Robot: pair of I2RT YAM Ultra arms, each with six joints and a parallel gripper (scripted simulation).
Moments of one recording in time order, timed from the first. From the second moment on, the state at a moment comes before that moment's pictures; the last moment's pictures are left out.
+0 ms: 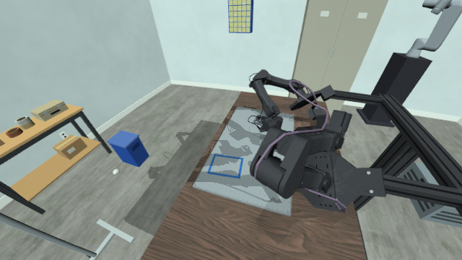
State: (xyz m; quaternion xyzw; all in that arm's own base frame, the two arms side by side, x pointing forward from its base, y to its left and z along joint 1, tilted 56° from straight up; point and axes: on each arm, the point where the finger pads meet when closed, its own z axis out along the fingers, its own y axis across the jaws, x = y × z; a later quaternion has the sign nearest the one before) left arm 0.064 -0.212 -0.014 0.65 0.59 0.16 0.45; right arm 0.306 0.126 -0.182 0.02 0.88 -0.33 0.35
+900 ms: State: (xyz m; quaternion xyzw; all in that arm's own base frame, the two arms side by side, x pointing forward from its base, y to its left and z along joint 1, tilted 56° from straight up) left arm 0.064 -0.212 -0.014 0.65 0.59 0.16 0.45; right arm 0.298 0.121 -0.179 0.02 0.88 -0.35 0.33
